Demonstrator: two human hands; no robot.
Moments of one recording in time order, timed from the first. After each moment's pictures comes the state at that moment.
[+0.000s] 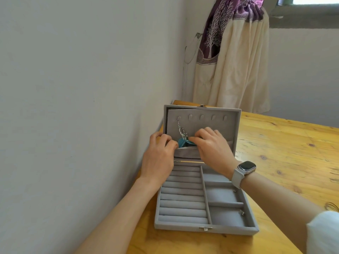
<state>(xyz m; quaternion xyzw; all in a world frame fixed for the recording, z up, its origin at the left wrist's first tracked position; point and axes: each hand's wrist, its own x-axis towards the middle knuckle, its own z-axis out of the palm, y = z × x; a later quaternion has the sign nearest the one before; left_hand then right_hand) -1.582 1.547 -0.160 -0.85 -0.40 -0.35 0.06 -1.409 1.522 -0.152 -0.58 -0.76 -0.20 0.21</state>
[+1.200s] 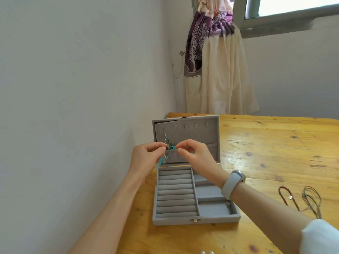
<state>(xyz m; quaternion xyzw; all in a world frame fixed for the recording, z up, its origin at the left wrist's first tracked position) -1.587 1.513 -0.090 -0.64 -0.47 -0.41 -0.45 -1.442 1.470 -0.115 -0.59 -0.55 0.28 0.52</state>
